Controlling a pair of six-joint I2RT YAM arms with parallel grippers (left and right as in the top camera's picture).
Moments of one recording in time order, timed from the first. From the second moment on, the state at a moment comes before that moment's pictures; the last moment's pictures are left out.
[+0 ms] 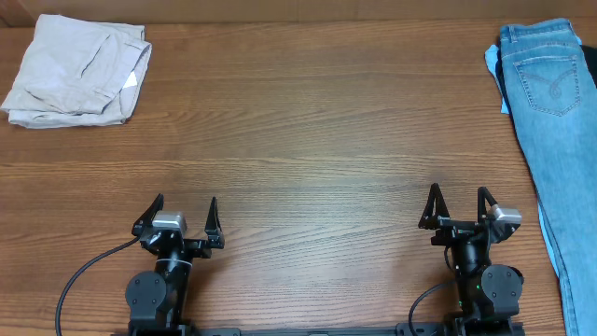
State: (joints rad) left arm -0.01 0.02 0.01 -0.07 0.08 -0.07; right arm 0.05 0.01 0.02 -0.02 0.05 0.28
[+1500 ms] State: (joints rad) left arm -0.01 0.02 0.01 -0.07 0.08 -0.07; right arm 0.05 0.35 0.50 0.06 -0.16 0.46
